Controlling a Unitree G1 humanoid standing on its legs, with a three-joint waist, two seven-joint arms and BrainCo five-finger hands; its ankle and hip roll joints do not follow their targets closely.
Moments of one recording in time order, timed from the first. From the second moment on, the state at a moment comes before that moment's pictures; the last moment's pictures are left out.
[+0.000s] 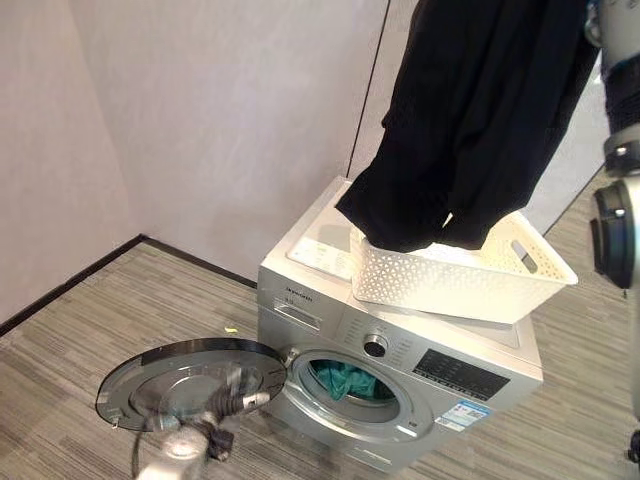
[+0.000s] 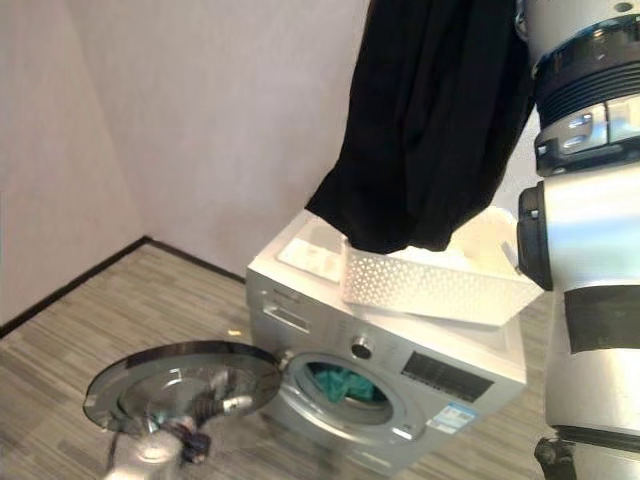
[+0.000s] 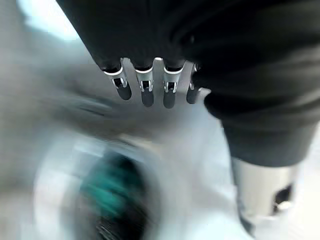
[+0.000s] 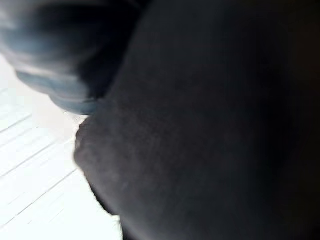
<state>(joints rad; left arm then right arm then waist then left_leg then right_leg) 0.21 0.80 -0.44 0.02 -0.60 -0.09 -0.08 -1.82 -0.63 0.38 0.95 1.06 -0.41 -0.30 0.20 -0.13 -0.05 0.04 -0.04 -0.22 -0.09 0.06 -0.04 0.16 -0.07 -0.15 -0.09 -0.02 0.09</state>
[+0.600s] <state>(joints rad) -0.04 1.17 -0.23 -0.26 -1.01 -0.13 -0.18 -1.84 -0.74 0.52 0.99 1.18 -0.39 -0.29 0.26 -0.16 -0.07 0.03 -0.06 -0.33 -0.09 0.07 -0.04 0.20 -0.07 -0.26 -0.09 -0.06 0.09</state>
